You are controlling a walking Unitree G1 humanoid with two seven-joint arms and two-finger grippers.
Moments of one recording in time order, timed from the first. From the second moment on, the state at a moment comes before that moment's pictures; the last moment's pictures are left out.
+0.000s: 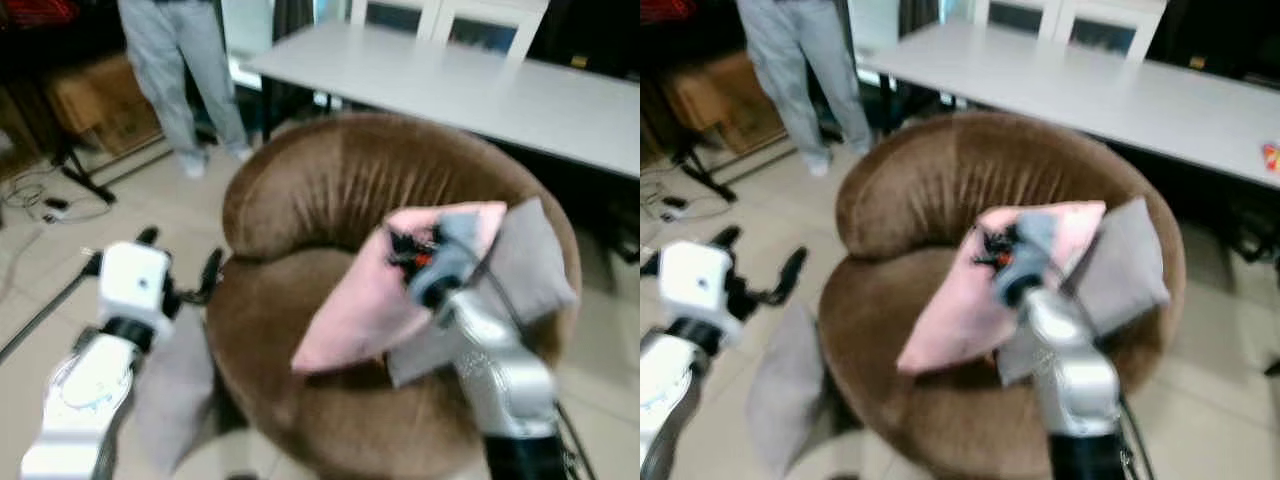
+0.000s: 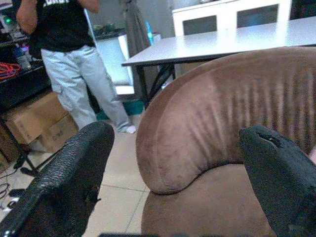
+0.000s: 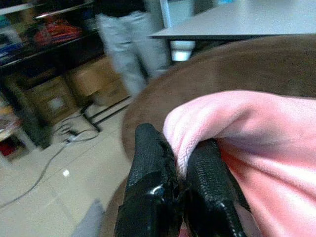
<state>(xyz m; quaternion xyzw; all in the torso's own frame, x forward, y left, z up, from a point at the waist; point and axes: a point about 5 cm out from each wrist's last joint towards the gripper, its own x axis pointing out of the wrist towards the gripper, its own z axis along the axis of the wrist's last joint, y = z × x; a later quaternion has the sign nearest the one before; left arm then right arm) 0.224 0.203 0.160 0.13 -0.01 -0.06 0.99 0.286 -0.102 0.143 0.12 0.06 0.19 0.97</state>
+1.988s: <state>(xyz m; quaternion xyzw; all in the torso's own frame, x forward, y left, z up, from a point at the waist) 0.168 0.191 0.165 0.12 0.11 -0.31 0.94 0.372 -0.142 0.085 -0.19 0.18 0.02 0.97</state>
